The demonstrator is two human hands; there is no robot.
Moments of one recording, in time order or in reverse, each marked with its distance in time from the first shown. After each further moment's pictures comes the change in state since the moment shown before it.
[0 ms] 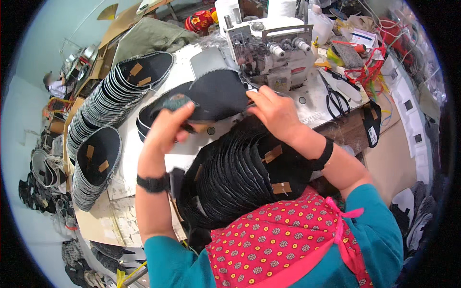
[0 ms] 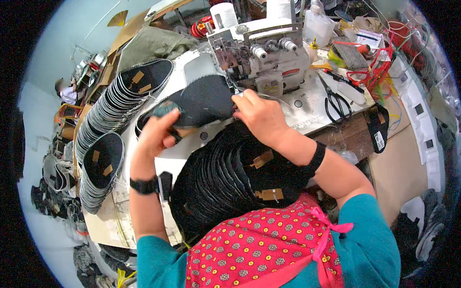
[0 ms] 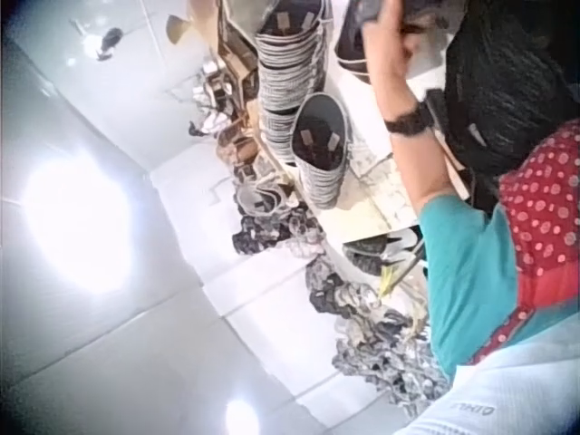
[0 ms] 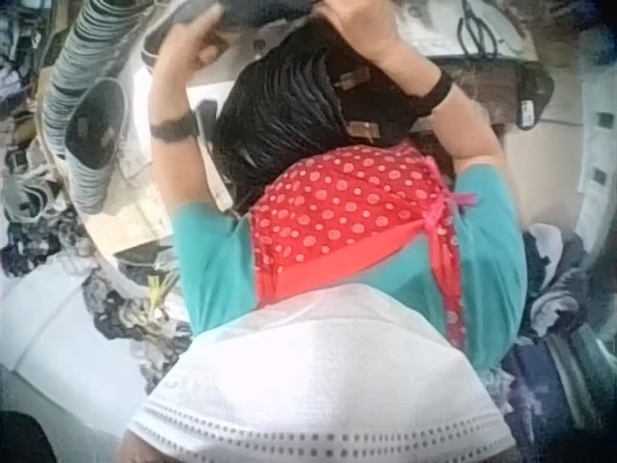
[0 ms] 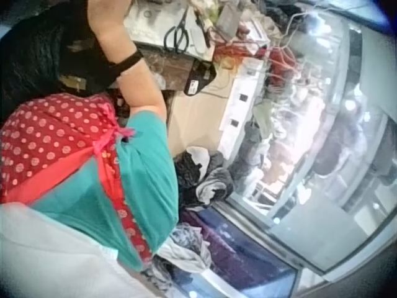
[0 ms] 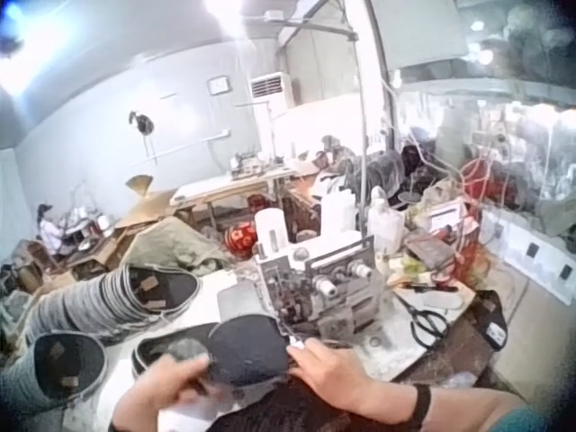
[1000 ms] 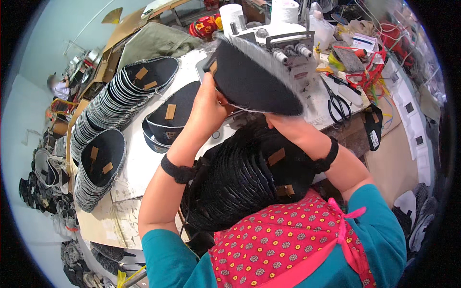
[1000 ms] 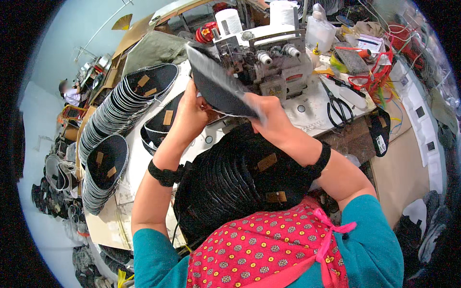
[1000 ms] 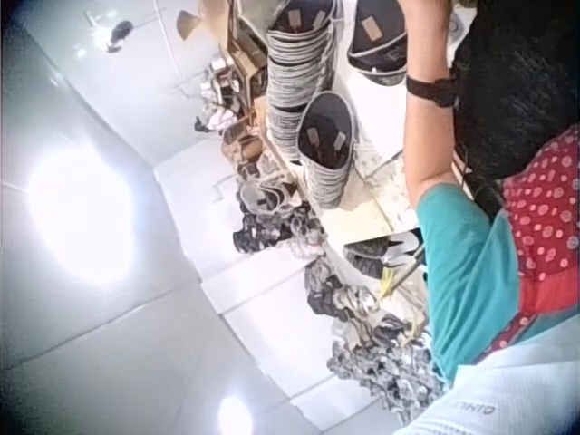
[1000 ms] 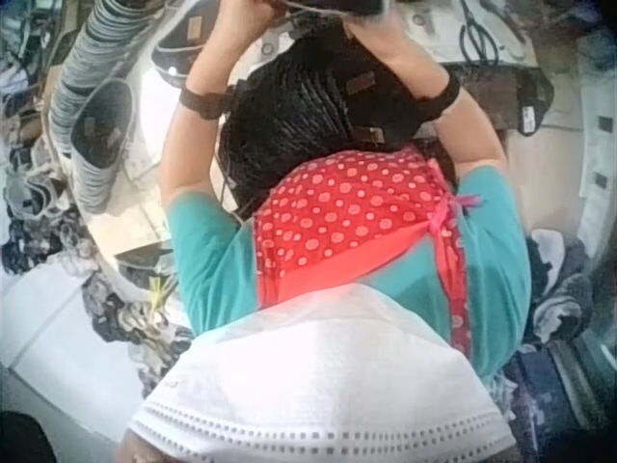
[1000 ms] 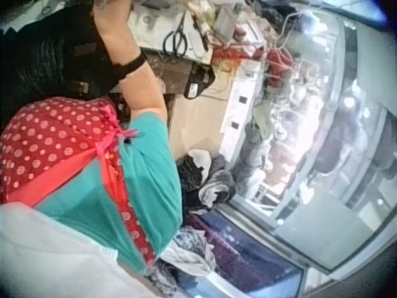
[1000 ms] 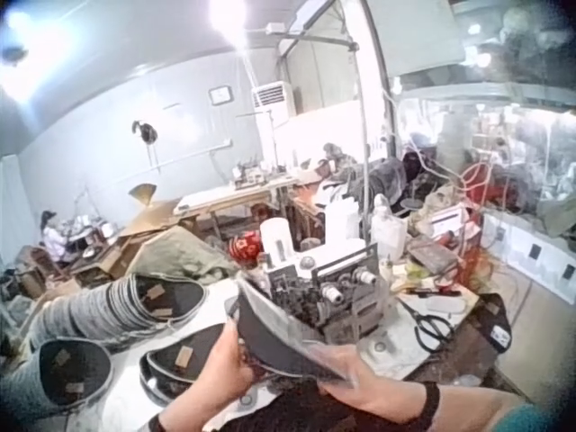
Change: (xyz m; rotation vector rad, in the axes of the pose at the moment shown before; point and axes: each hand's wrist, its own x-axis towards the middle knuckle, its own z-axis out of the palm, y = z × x) left_hand 0.036 0.006 0.065 0.289 0.124 0.658; right_hand 0.021 -0.018 -0.032 0.619 -0.331 0.510
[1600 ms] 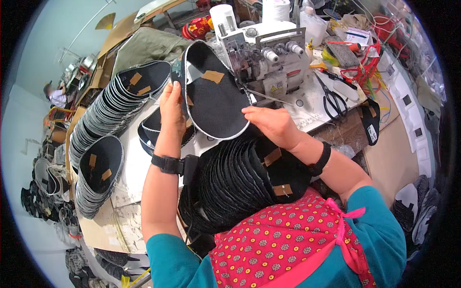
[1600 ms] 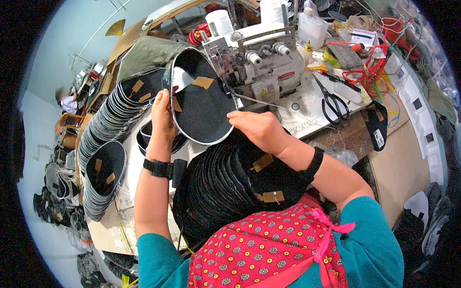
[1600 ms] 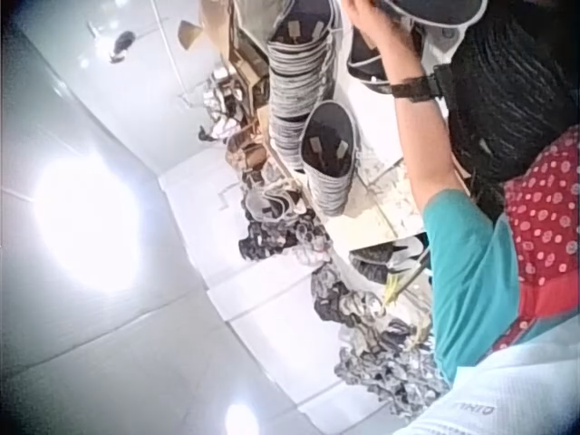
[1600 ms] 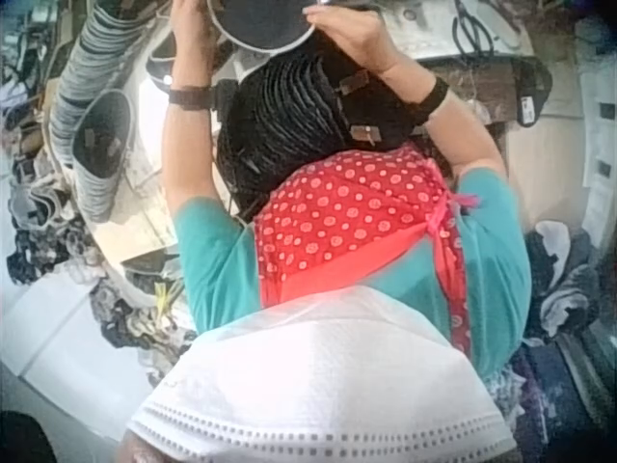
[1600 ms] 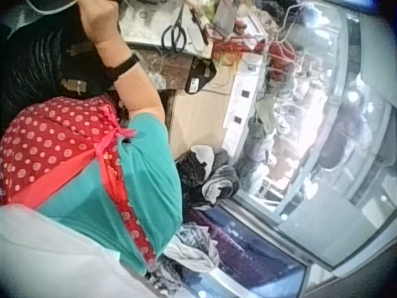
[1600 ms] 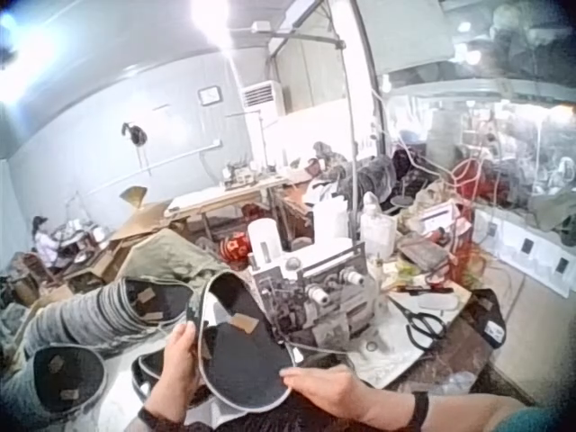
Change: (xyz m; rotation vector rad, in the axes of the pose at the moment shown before) left_hand 0.024 -0.065 -0.038 -0.756 0.234 -0.141; right_hand -0.003 0.055 0.015 -0.412 0.264 -0.815
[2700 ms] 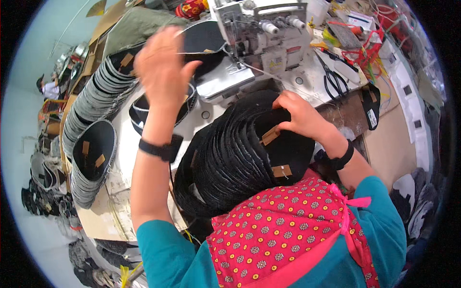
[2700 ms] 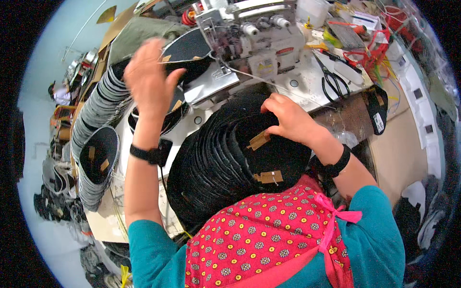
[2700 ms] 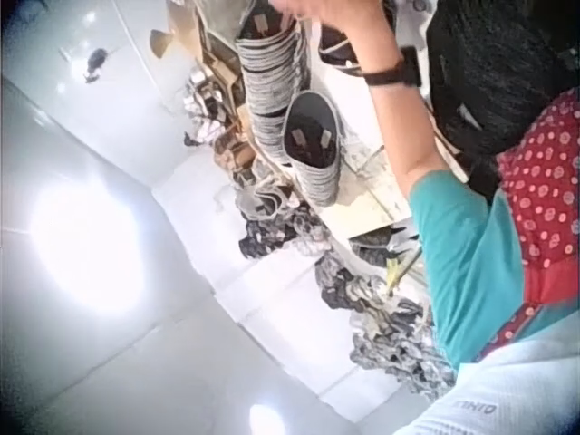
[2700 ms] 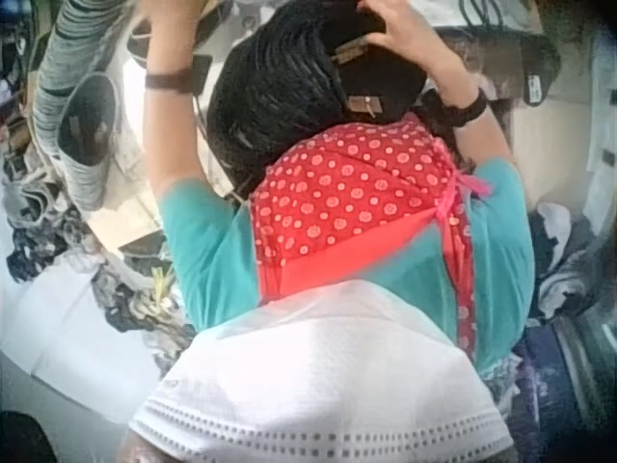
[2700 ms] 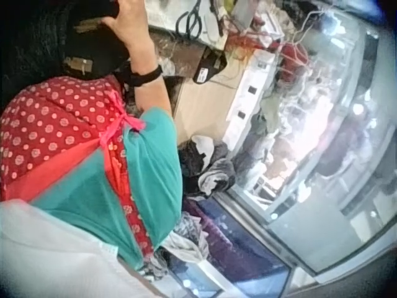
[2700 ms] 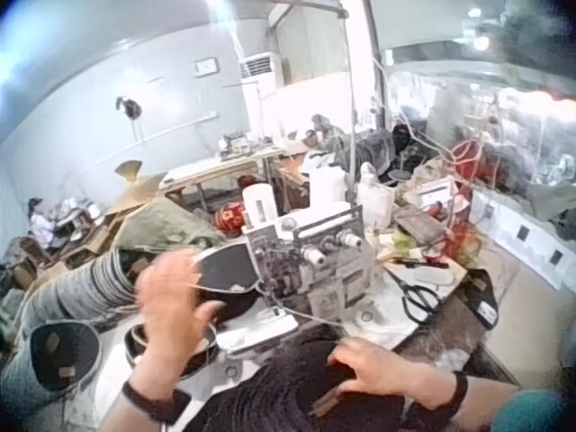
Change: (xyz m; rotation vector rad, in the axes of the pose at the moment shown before) left_hand -0.011 0.045 0.049 1.640 0.059 1.186; right_hand -0.050 -0.002 -0.061 0.057 -0.472 0.473
